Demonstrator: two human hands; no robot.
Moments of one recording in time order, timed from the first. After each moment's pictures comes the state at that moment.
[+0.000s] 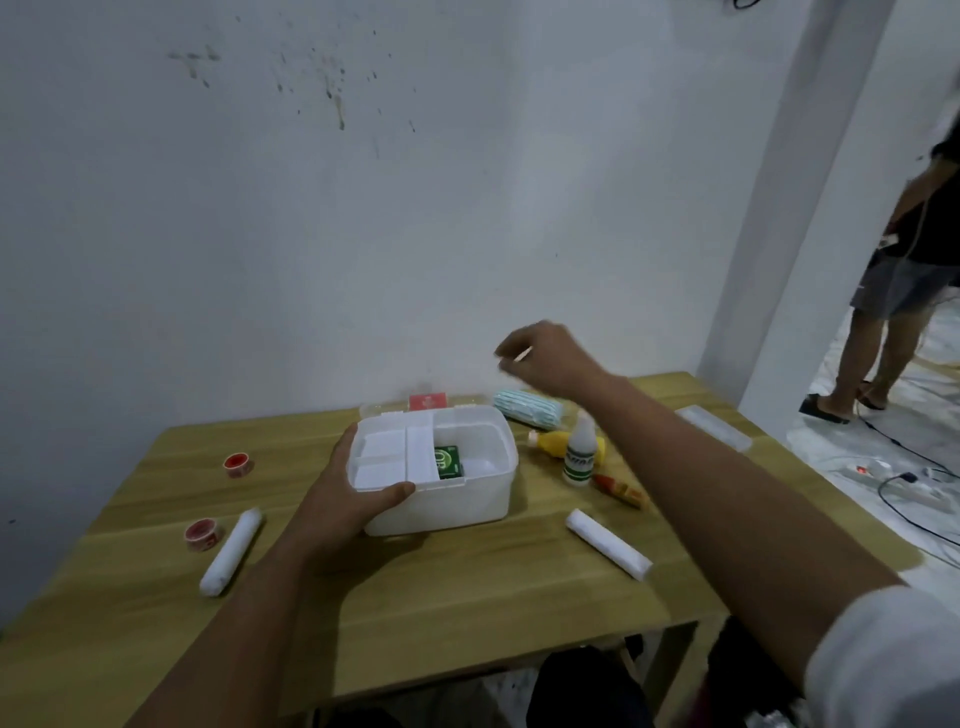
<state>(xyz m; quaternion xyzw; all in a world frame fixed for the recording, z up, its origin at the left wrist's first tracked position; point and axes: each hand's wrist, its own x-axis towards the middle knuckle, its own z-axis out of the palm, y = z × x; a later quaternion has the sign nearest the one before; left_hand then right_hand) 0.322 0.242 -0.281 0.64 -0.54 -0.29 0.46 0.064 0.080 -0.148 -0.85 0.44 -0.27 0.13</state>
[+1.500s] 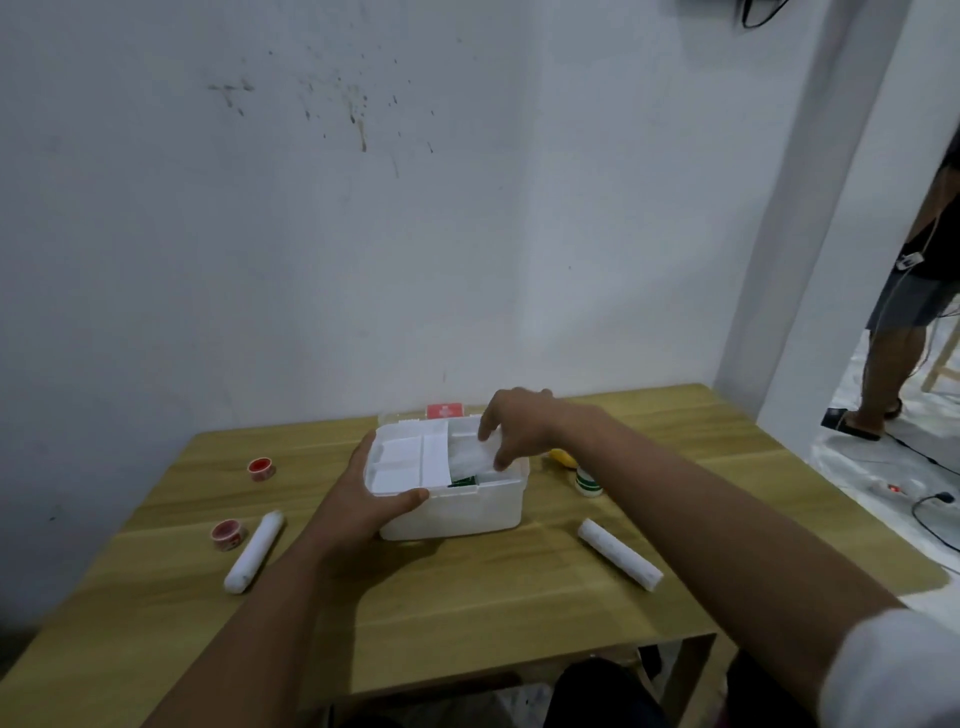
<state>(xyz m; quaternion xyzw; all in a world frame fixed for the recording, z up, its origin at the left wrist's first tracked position) 0.329 0.242 -0.282 0.65 -0.54 -0.30 0.45 0.098 0.118 -0.167 -0.91 0.40 0.02 0.06</state>
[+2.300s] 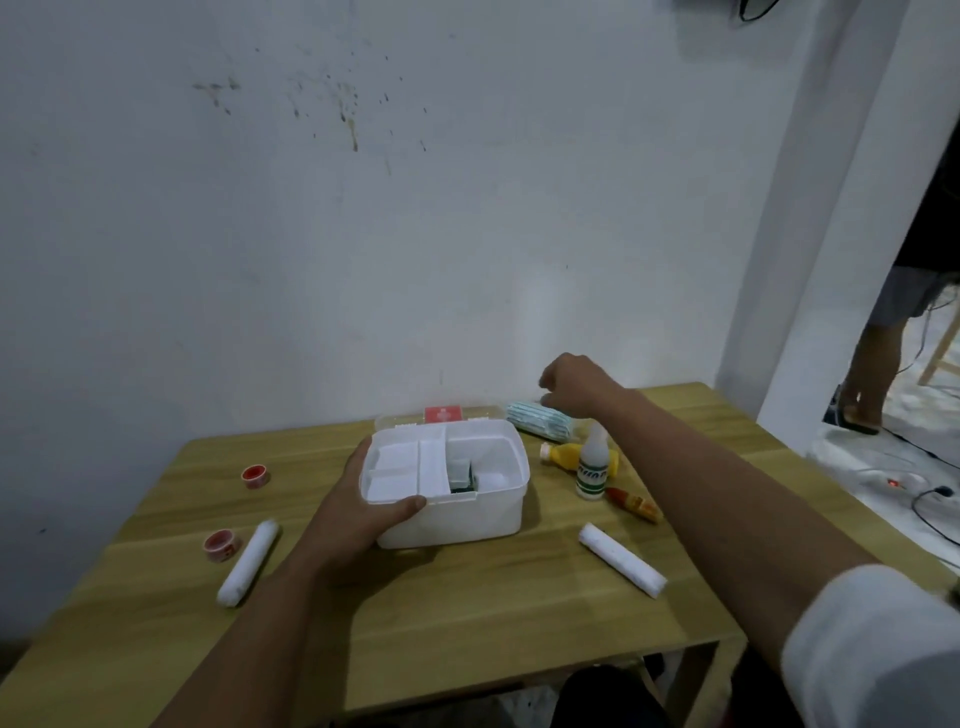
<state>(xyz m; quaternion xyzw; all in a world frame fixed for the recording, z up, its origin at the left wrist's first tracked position) 0.326 0.243 -0.282 0.64 -0.54 -0.28 0.47 0.053 0.035 -0.178 -0.83 0.53 -0.13 0.09</state>
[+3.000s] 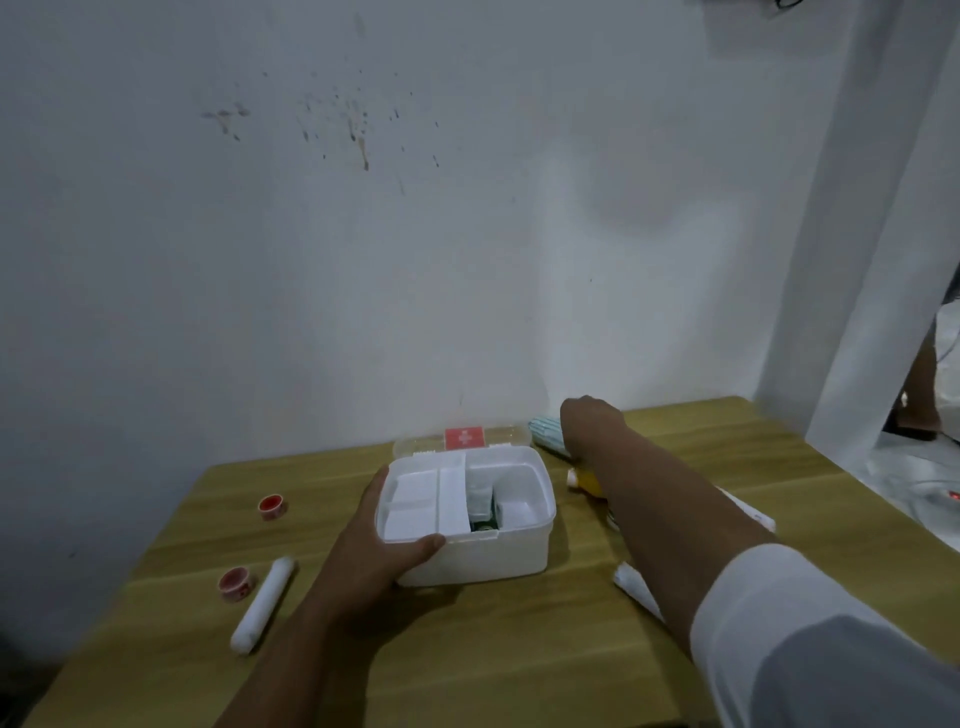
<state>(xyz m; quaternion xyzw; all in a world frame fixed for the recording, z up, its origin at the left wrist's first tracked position) 0.331 0.239 -0.287 0.63 -0.56 -0.27 0.46 0.088 0.003 -0.217 -0.79 0.62 0.03 0.00</state>
